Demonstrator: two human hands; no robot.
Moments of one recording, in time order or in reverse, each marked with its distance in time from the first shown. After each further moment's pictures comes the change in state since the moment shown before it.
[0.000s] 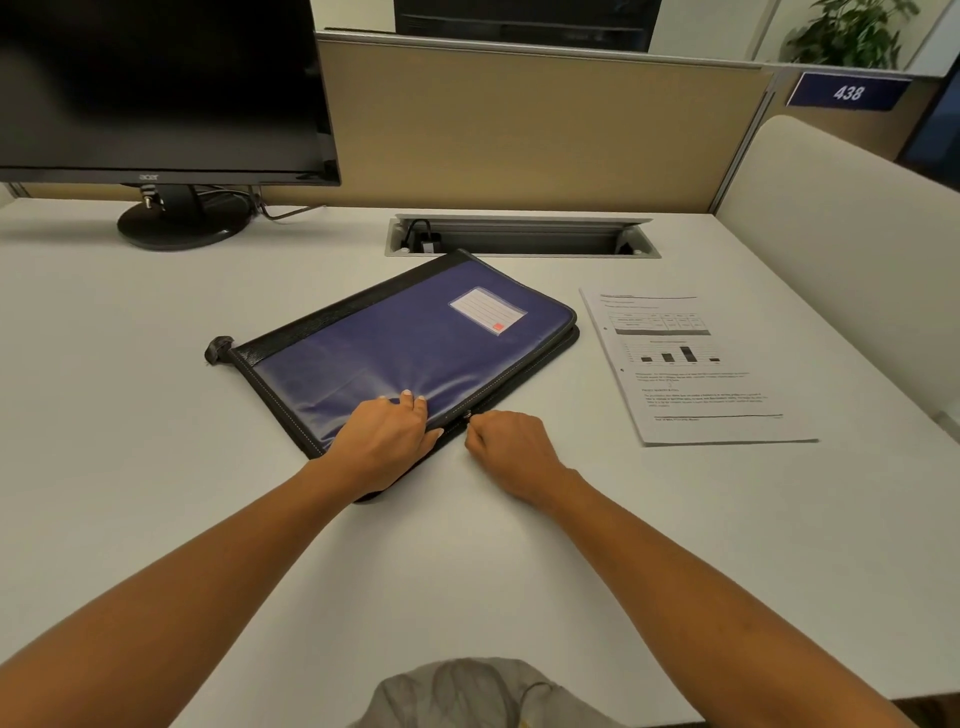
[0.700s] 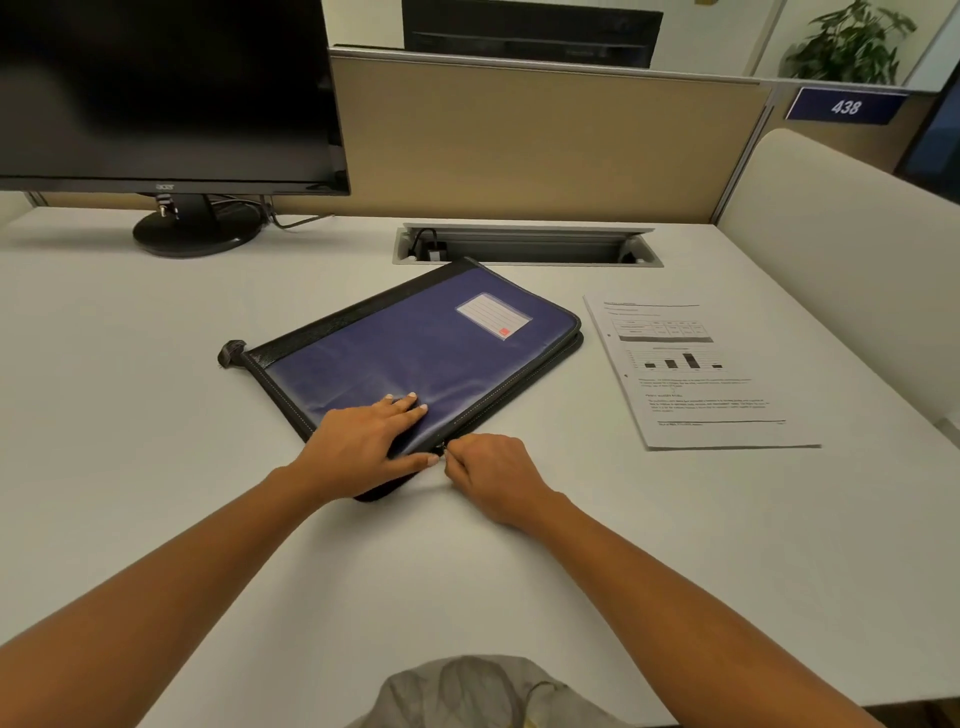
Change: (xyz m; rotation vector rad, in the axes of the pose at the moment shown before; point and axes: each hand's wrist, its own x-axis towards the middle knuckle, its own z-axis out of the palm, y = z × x) left_hand -0.021 -0.035 0.016 -0.181 0.136 0.088; right_hand -0.014 -0.030 0.002 0.046 -0.026 -0.114
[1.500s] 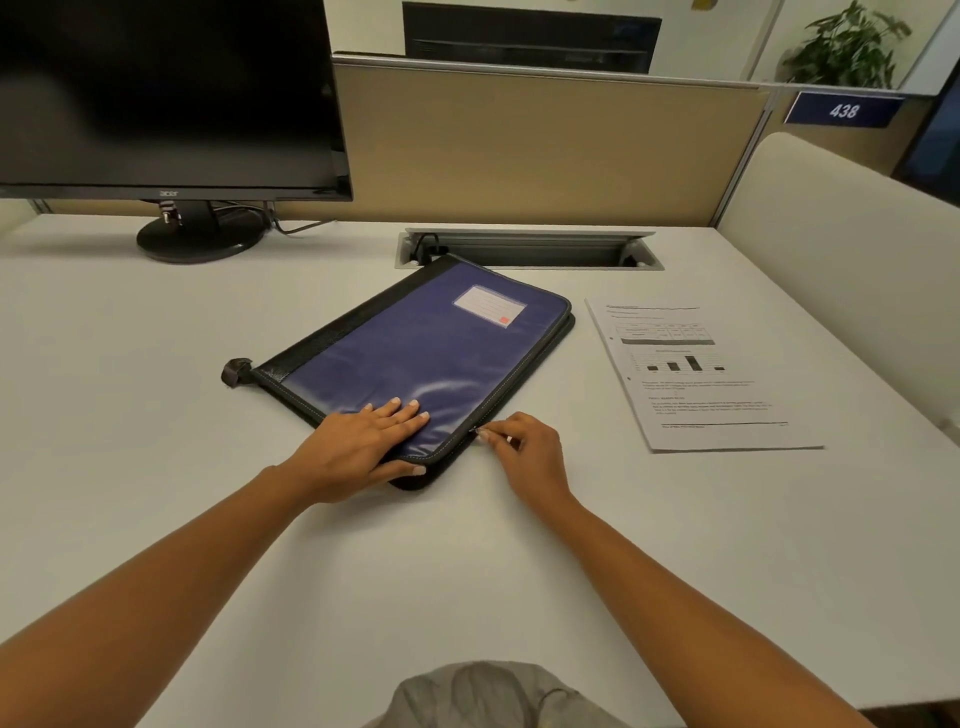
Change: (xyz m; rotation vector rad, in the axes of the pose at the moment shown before) left_hand -0.005 -0.015 0.001 -0.037 -0.136 0.108; right_hand -0.002 0.016 -0.003 0.530 0.355 0.392
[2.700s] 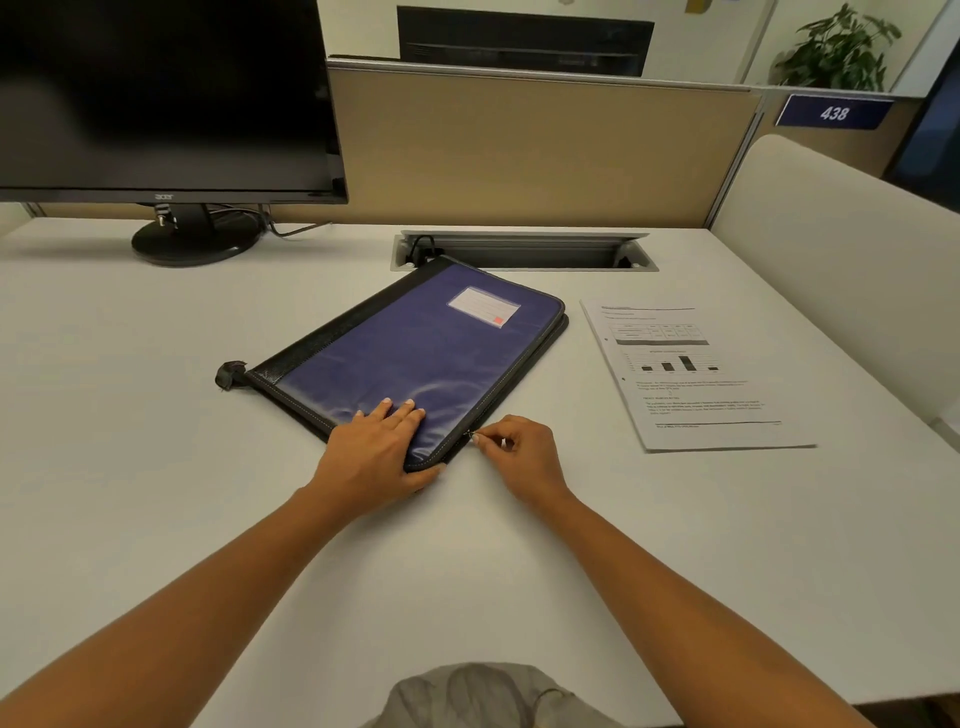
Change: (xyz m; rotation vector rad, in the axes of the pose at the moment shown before) left_hand 0.010 0.035 0.005 0.019 0.051 -0.281; right_hand 0.004 0.008 0.000 0.022 -0.040 -0.032
